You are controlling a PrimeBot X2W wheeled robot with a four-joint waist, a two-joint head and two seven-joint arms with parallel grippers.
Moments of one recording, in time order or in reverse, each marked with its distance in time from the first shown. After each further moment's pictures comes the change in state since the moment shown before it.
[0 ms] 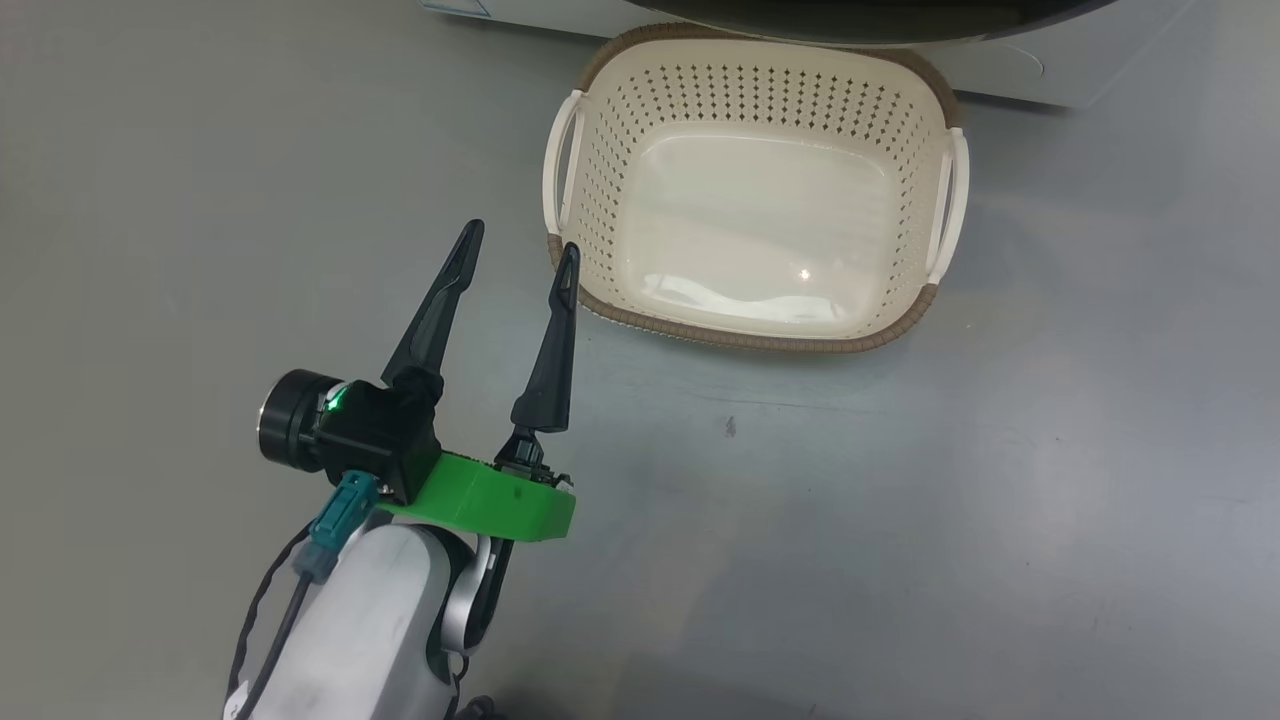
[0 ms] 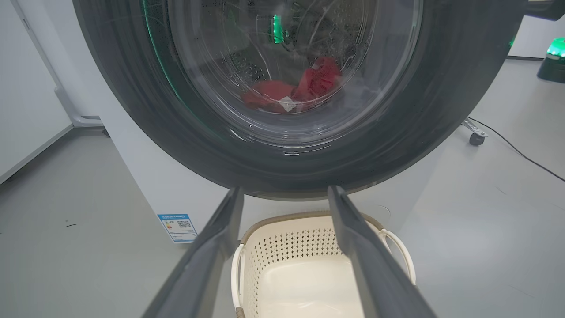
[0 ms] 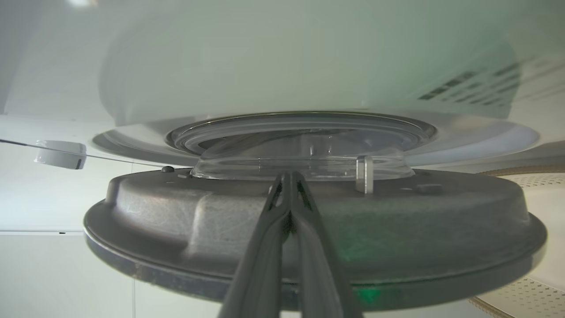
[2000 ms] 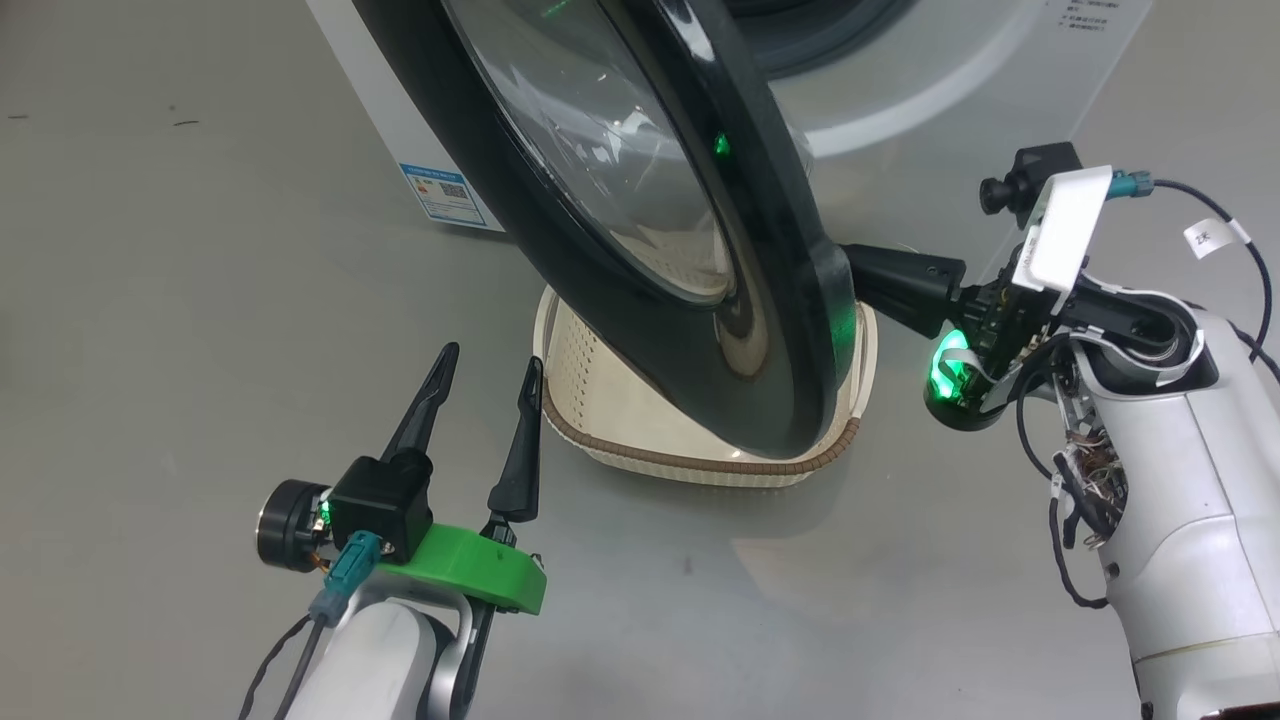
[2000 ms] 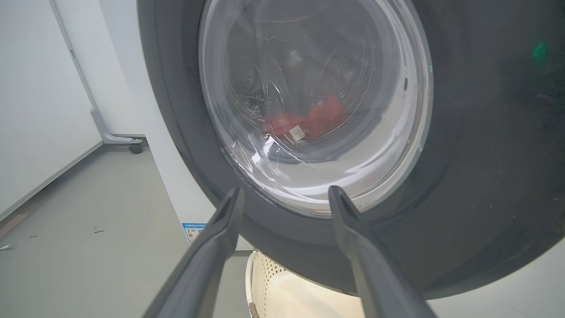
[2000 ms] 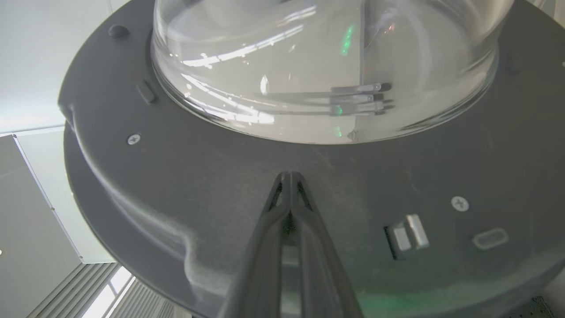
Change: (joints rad) left arm 0.118 0.001 0.032 0.125 0.008 0.000 0.000; right arm 0.464 0.277 0.159 0.003 0.096 0.128 0.165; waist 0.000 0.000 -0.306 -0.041
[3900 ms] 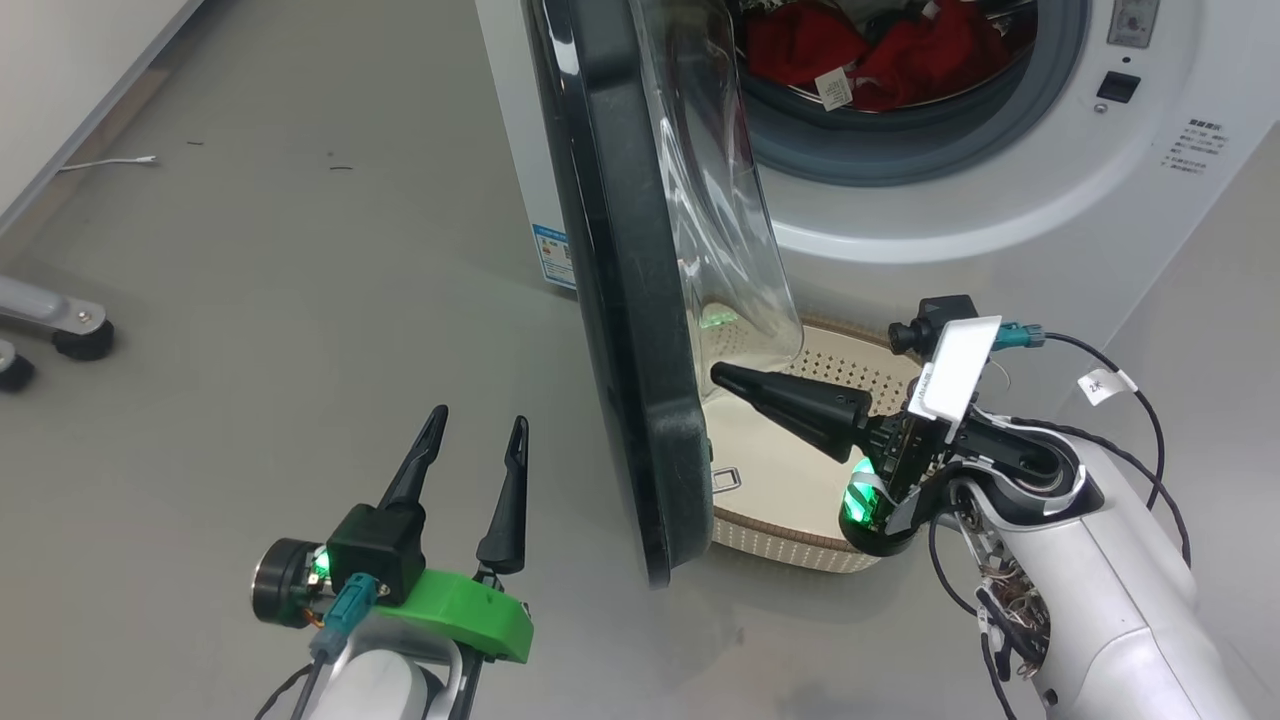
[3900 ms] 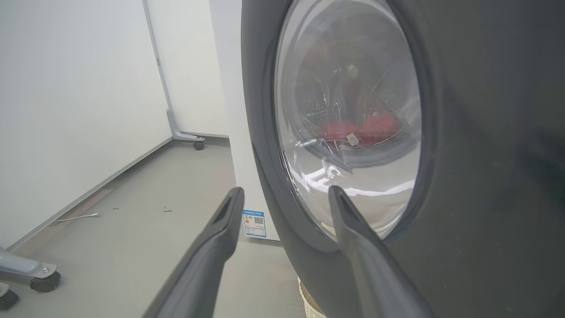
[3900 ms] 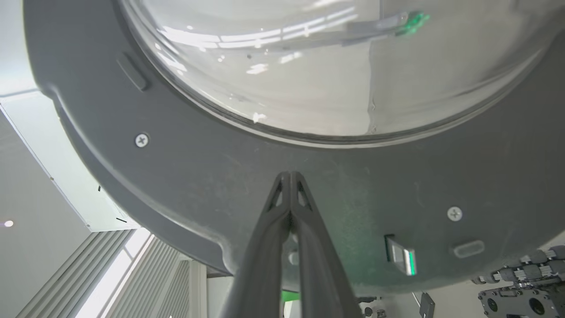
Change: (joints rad) left arm 0.075 0.005 0.012 0.039 0.001 0.000 0.000; right arm 0.190 0.036 0.188 -0.047 0.141 0.016 -0.194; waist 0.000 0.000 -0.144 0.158
